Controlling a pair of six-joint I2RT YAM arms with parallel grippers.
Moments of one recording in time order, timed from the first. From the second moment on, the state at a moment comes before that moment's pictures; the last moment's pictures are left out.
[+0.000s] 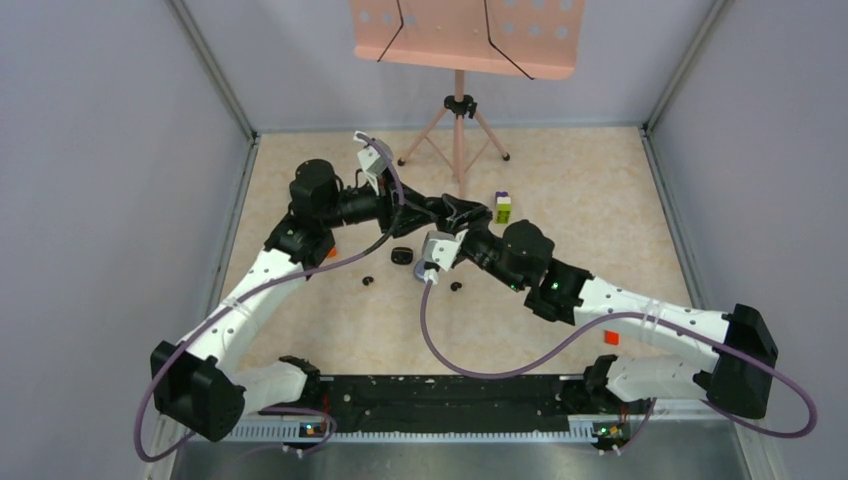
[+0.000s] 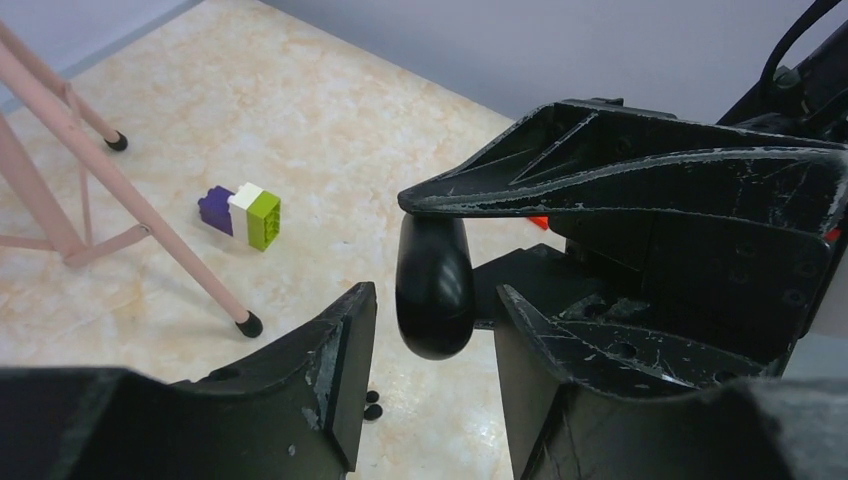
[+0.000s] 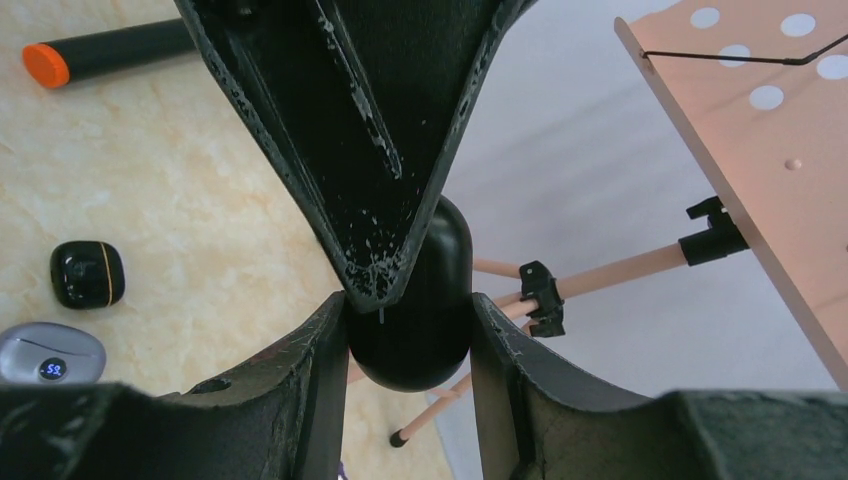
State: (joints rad) left arm -0.41 1.16 1.02 0.08 0.85 -0.23; right arm 1.03 1.17 0.87 0.30 0.15 -1.01
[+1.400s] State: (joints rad) left arm -0.44 1.15 0.94 0.03 1.20 0.45; right arm 0.75 1.38 1.47 -0.84 -0.57 -0.61
